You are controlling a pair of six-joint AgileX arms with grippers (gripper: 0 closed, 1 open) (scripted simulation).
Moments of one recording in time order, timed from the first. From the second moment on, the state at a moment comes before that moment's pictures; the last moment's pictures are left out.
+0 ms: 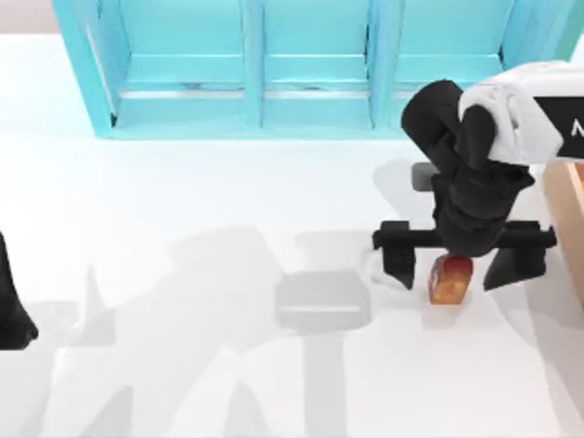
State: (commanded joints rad) left arm 0.00 0.00 0.00 0.00 0.00 0.00; right arm 0.48 2.03 1.34 -0.88 0.00 0.50
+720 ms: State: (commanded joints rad) left arm 0.00 0.00 0.00 0.00 0.00 0.00; right arm 0.48 2.00 1.48 -1.03 -0.01 0.50
